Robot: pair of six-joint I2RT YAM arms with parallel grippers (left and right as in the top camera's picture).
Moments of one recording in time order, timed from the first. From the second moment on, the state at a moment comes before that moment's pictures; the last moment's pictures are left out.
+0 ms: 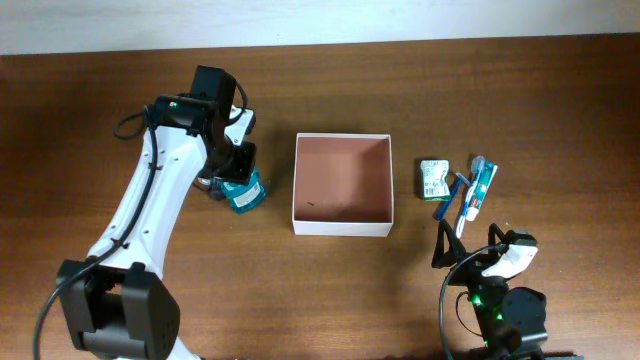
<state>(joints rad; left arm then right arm) -0.20 1.79 1.61 -1.20 0.06 0.03 0.12 0.02 0.08 -0.25 0.04 0.42</state>
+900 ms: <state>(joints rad) -0.20 1.79 1.61 -1.21 0.05 0.03 0.12 0.02 0.08 -0.25 0.04 0.42</state>
